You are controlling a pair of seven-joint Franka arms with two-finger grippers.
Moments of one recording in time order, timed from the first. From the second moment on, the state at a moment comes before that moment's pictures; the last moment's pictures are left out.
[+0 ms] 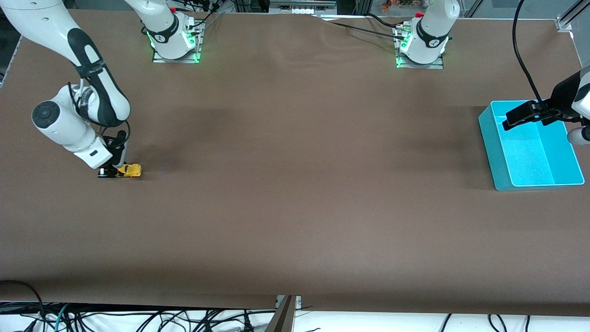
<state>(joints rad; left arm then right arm) 0.08 0.09 -0.07 -1.49 -0.03 1.51 -0.17 -0.16 0.40 -0.05 -2.24 0.00 2.76 -1.81</state>
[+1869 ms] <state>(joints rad) 0.09 0.09 -0.06 -1.48 -0.03 1.51 -0.16 -0.18 0.37 0.04 -1.50 0.01 1.83 -1.25</state>
